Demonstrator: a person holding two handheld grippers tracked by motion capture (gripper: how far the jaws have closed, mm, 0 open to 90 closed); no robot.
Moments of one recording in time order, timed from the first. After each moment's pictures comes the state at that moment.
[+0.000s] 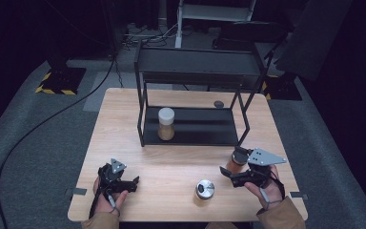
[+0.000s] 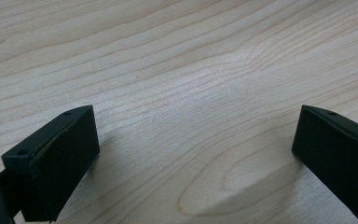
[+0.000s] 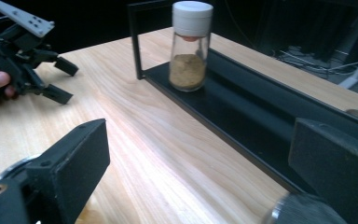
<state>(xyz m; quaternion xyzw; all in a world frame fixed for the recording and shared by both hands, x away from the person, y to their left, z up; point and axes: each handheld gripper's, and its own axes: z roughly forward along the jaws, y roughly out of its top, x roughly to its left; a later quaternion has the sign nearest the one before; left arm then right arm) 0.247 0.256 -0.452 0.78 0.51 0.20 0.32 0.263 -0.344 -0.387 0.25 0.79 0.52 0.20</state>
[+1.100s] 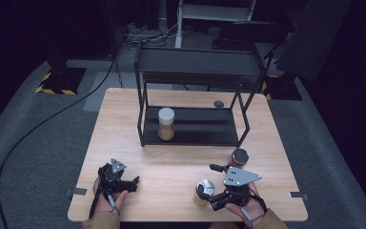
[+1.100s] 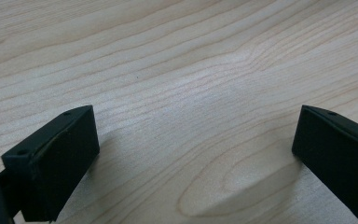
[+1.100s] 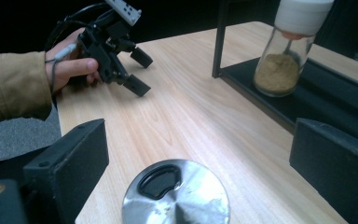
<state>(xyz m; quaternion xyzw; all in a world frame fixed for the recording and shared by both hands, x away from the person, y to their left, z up) 0.247 0.255 -0.452 0.77 0.51 0.20 0.32 0.244 -0.298 -0.407 0.18 0.82 0.53 0.14</state>
